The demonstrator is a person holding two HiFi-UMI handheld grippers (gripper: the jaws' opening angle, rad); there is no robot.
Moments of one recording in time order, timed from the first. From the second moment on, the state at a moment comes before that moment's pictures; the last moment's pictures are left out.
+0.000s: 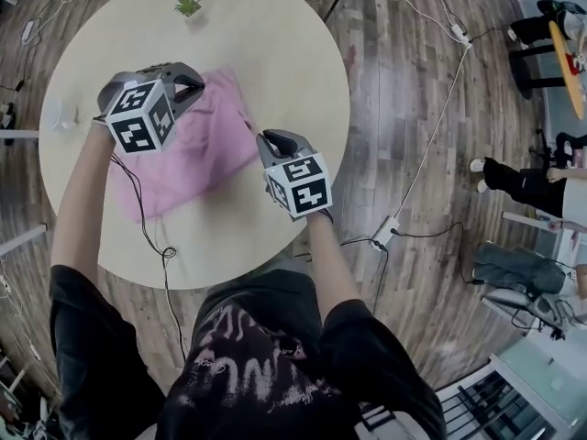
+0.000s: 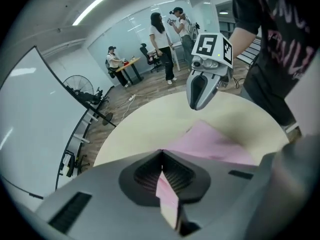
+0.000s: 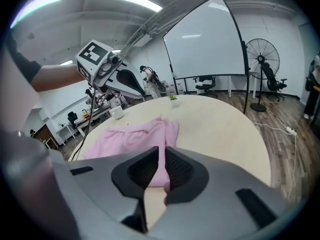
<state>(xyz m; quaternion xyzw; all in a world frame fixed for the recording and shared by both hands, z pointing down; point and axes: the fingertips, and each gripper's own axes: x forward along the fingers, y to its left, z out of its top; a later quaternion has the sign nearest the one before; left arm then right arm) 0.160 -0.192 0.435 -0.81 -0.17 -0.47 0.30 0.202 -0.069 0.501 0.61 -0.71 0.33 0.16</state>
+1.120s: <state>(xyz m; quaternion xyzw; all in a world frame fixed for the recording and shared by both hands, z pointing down) 0.196 -0.186 0.591 -0.63 -0.40 -0.56 0.37 0.179 -0.105 0.577 0.54 -0.70 0.43 0.20</state>
